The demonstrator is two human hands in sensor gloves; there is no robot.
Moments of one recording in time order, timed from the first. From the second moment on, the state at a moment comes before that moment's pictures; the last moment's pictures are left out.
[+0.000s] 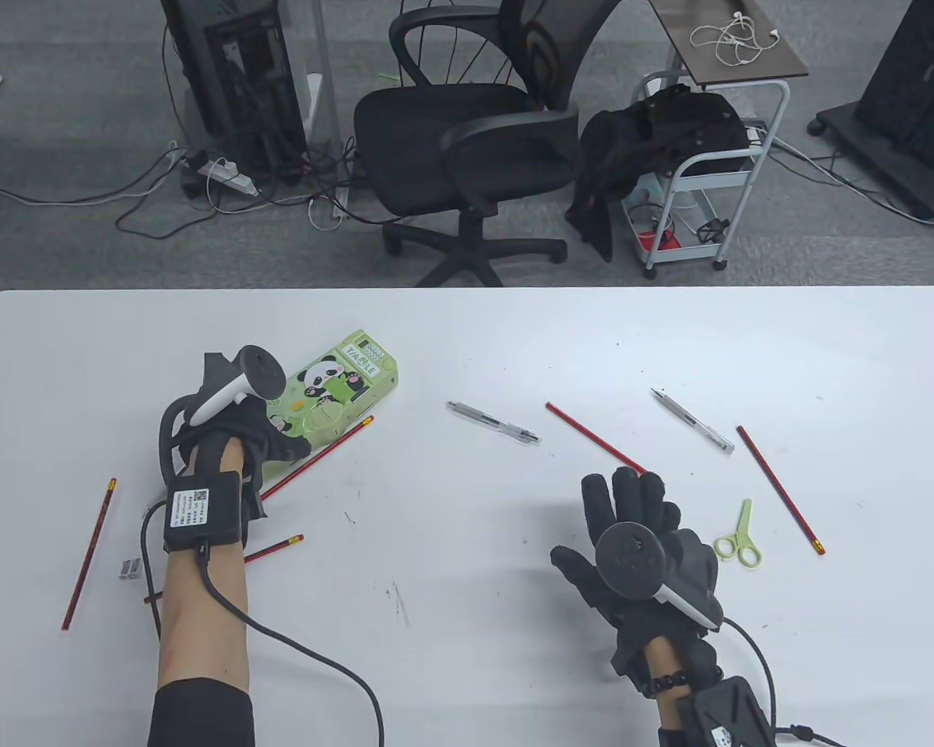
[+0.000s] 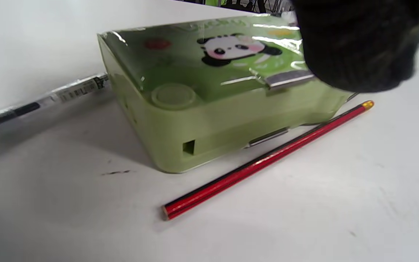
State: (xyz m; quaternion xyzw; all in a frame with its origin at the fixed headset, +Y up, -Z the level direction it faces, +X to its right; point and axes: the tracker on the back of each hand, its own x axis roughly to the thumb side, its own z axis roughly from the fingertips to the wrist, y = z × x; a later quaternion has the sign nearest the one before) left_hand -0.302 -0.709 -0.456 -0.29 0.07 0.04 0.96; right_hand 0.148 -0.703 -0.266 0.13 0.01 0.98 0.16
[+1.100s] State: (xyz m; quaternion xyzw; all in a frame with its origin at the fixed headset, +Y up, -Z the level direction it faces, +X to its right) left_hand -0.219 -0.655 -0.373 -0.08 -0.18 -0.05 0.98; right_hand 0.155 -0.696 -0.263 0.13 -0.02 0.97 0.19
